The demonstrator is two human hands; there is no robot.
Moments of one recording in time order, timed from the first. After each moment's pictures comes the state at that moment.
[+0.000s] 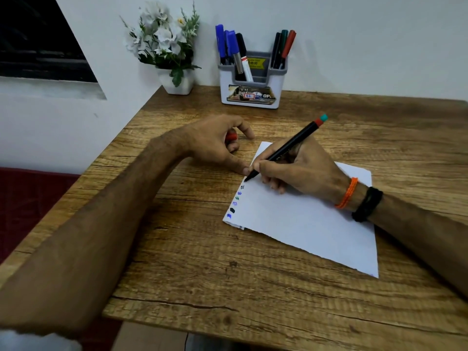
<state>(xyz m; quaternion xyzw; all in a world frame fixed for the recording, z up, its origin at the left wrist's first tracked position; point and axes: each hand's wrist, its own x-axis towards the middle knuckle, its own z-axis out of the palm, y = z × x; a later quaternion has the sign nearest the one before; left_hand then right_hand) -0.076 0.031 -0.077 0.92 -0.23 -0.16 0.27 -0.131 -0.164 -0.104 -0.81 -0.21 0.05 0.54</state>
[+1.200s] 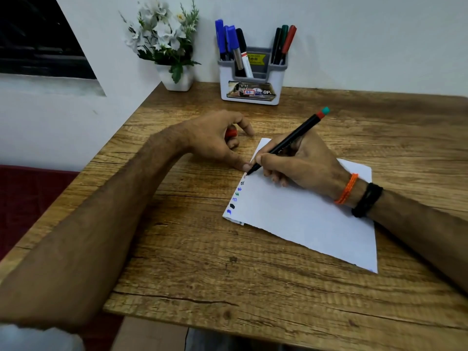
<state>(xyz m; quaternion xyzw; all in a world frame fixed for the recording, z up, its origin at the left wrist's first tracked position) -0.076 0.031 -0.077 0.92 -0.23 -0.15 0.27 -0.130 -0.165 -0.105 -0.80 -0.20 0.03 0.56</state>
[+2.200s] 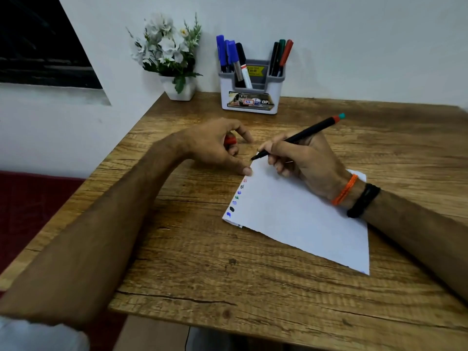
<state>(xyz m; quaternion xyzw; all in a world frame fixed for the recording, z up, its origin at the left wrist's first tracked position) -0.077 0.032 -0.075 0.92 -0.21 -0.15 0.28 -0.119 -0.170 -0.105 -0.71 -0.15 0.03 0.68</state>
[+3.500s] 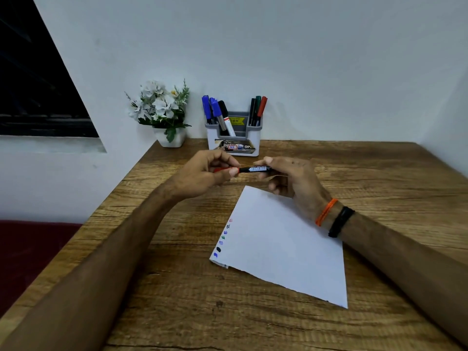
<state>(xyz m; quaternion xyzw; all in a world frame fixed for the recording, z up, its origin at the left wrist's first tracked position) -0.075 0.027 -0.077 0.83 -0.24 -0.01 0.50 -0.102 -0.188 -0.091 -0.67 -0.08 -0.02 0.73</state>
